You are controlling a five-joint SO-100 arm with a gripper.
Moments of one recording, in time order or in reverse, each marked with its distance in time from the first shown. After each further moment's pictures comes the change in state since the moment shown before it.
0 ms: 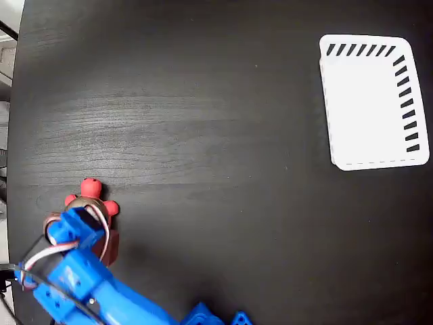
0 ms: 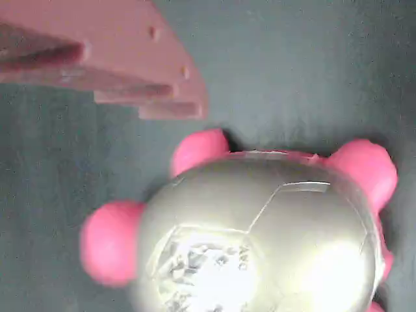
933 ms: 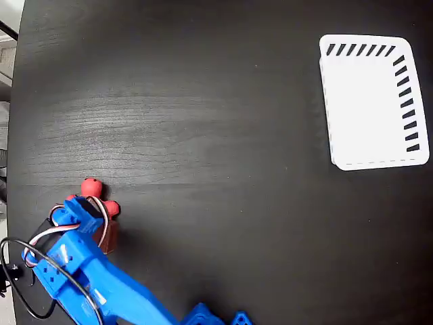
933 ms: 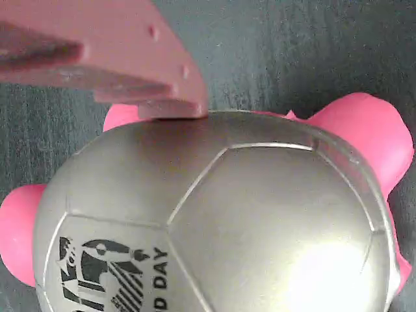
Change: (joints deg) arm -0.5 -10.1 3.1 -12.0 0.5
